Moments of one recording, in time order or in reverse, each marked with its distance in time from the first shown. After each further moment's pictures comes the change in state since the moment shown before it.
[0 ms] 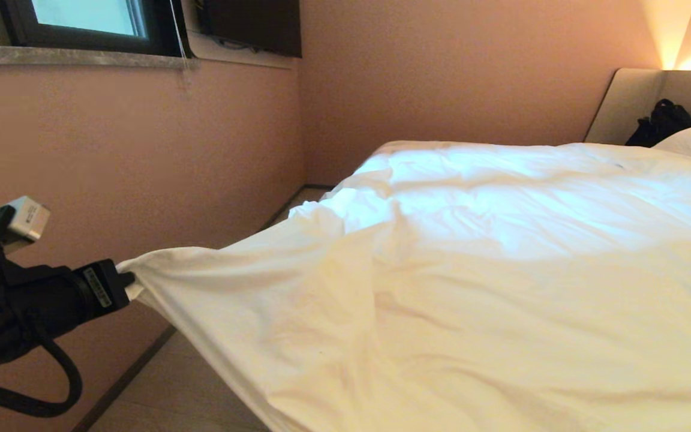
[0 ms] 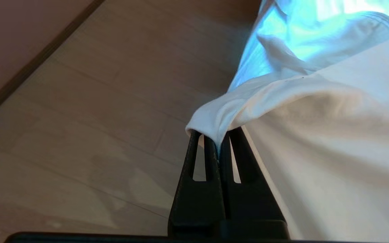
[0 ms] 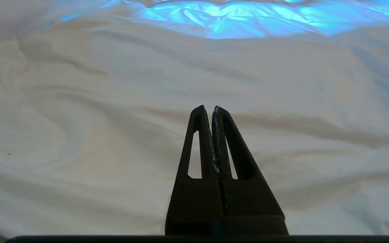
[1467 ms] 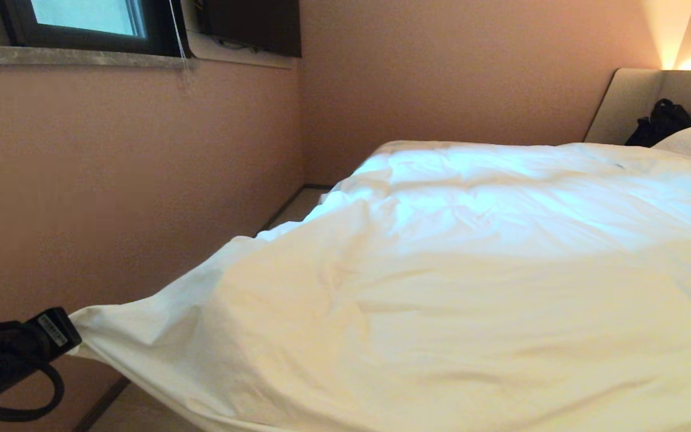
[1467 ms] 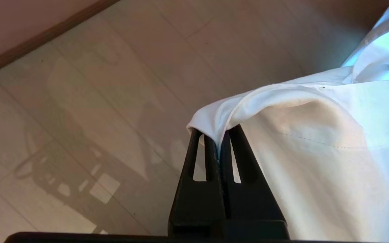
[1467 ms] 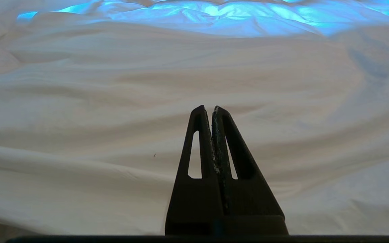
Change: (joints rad) left arm 0.345 0.126 0.123 -0.002 -0.002 -0.058; right arm 0.000 0.000 0.000 0.000 0.000 0.000
